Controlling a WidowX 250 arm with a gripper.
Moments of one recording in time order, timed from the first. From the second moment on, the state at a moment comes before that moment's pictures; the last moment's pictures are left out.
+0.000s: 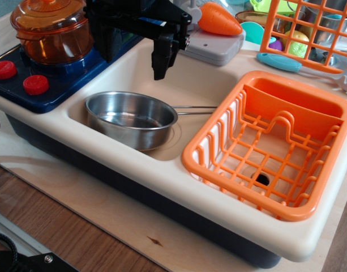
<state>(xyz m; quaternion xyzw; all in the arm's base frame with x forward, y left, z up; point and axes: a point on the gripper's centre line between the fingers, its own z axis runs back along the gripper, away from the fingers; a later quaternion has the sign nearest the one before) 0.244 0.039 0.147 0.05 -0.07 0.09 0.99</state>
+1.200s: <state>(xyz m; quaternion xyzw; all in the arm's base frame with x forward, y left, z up) 0.211 0.003 0.125 0.01 -0.13 -0.15 0.98</state>
